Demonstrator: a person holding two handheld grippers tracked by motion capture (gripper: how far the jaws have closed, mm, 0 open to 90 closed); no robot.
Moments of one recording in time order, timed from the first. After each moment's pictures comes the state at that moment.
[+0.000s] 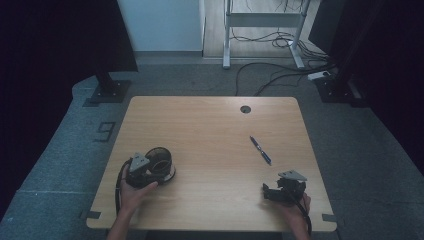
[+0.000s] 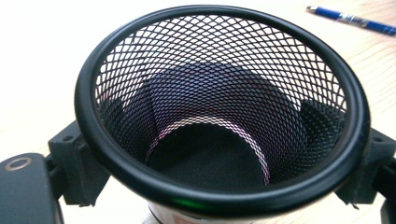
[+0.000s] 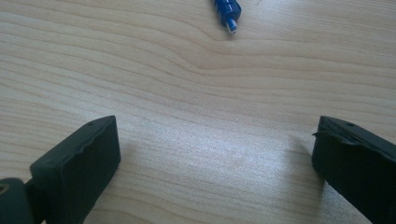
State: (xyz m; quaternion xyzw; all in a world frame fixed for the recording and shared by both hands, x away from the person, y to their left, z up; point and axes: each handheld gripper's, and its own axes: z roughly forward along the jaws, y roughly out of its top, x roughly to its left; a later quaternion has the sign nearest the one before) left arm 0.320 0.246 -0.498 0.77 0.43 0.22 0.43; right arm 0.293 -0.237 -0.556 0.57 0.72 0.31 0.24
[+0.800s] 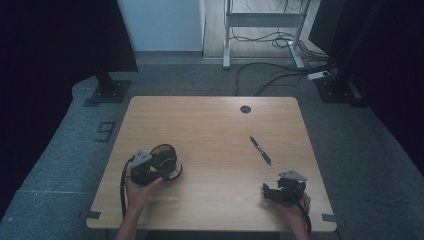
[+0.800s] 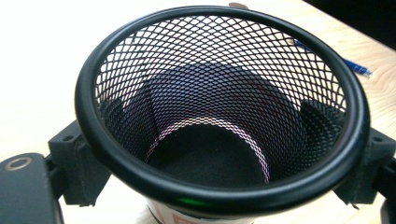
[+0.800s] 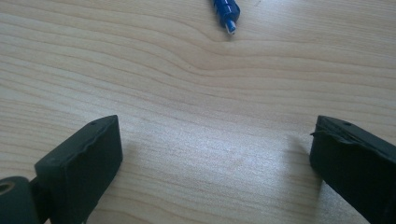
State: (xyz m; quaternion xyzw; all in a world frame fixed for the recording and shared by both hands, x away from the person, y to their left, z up) left arm 0.326 0.228 -0.489 0.74 0.46 0.19 0.46; right arm 0.293 -0.237 -0.556 0.57 0.72 0.31 0.24
